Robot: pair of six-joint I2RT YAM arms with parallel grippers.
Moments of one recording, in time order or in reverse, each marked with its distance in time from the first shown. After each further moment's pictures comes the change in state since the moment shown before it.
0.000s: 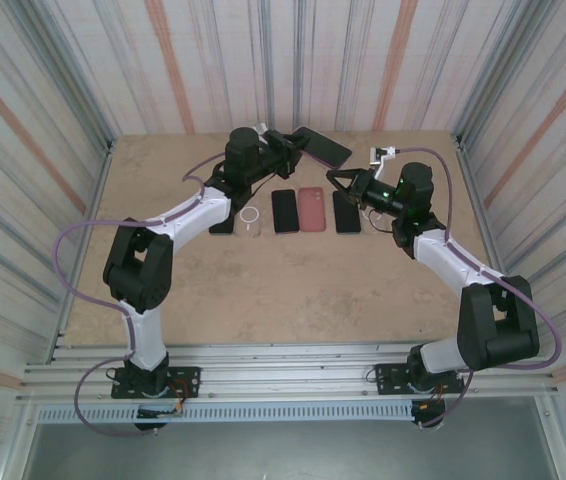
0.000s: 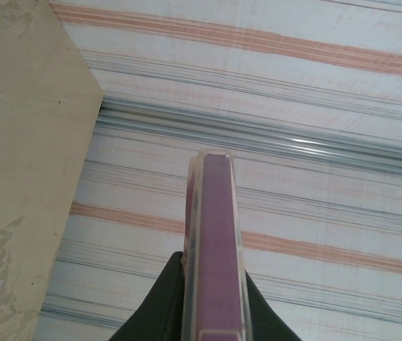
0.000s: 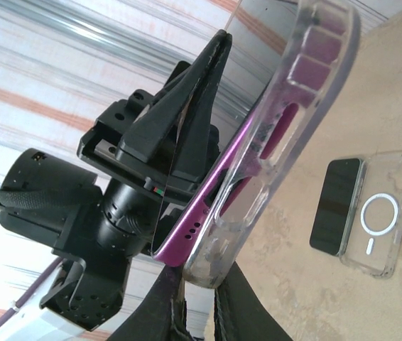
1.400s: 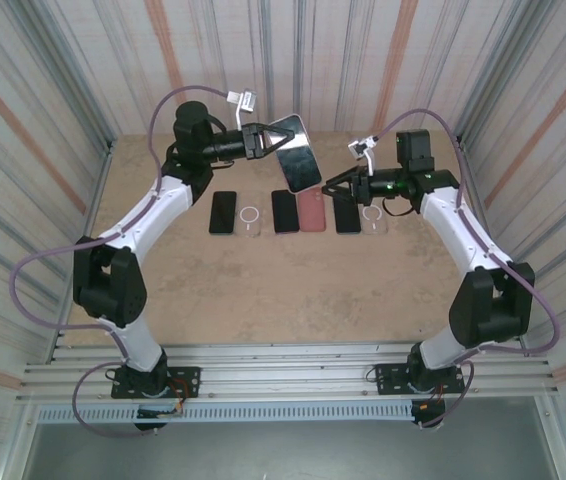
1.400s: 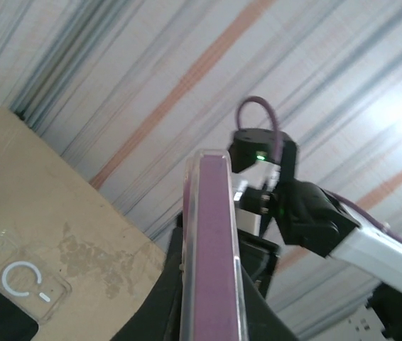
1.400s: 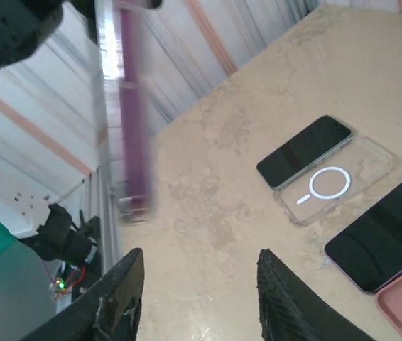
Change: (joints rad) left arm 0.171 -0.169 0.036 -0.069 0.688 0.896; right arm -0.034 0.134 0.481 -1.000 -0.335 -1.233
